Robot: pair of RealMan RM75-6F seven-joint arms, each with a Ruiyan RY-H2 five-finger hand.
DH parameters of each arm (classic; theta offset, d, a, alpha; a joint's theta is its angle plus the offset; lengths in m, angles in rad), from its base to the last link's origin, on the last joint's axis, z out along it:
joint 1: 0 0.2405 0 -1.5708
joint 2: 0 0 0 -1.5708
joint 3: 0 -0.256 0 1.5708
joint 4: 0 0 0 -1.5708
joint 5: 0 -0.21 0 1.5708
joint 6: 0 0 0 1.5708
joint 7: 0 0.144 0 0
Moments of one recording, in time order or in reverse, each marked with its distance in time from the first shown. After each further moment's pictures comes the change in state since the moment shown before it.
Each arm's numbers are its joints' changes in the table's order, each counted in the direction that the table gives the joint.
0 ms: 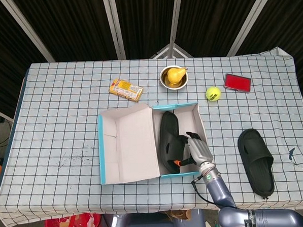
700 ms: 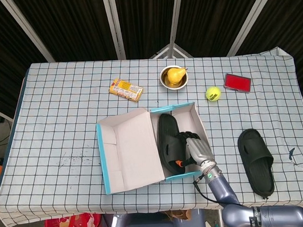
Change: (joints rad) left arm 0.000 0.000 0.000 -0.001 -0.001 0.001 0.001; right arm 0.048 0.072 -0.008 -0.065 -0.073 -0.029 -0.054
